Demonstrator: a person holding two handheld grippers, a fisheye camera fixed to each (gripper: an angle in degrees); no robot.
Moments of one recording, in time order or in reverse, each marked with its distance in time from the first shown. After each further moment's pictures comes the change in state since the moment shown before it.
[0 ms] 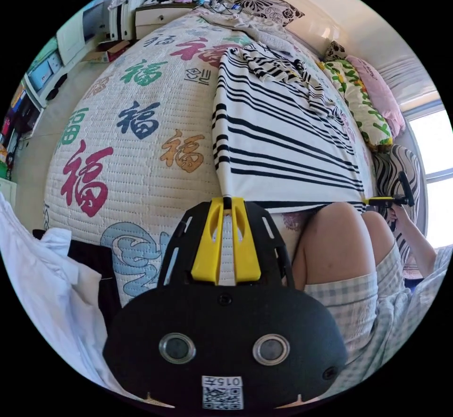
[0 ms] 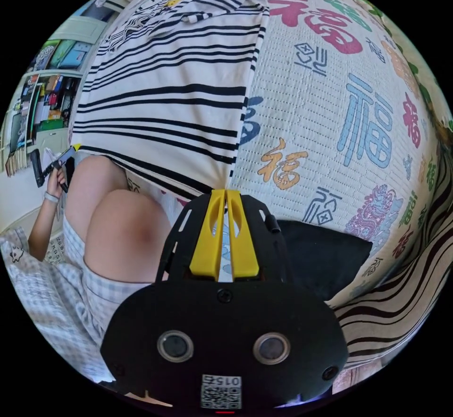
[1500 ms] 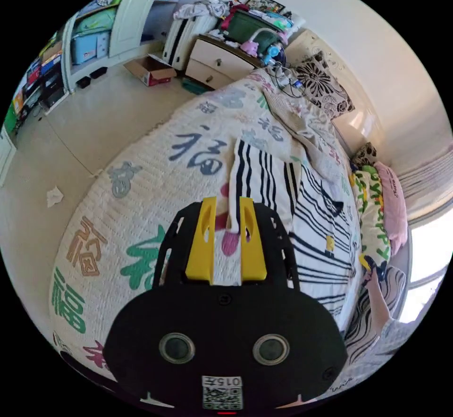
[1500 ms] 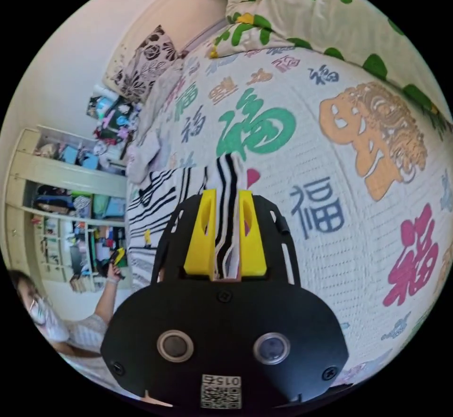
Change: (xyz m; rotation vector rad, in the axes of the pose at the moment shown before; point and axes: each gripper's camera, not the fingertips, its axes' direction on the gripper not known) left arm -0.121 -0.248 0.019 0.272 0.113 -0.318; right arm 0.311 -0.215 0.001 0.615 -0.518 0.329
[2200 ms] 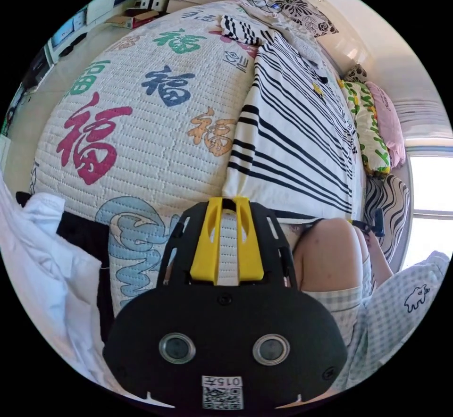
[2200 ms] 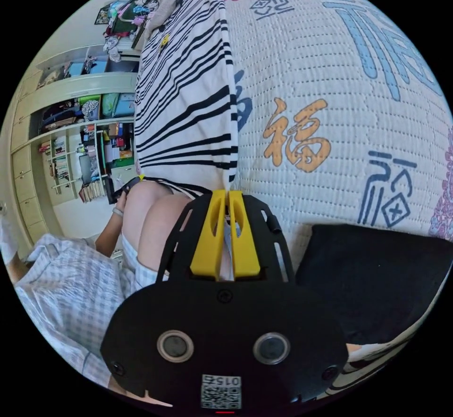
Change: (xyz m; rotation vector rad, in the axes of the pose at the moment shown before) left arm -0.008 0.248 -0.005 -0.355 0.012 0.111; right arm 0.033 0.305 0.043 -0.518 0.010 -0.082
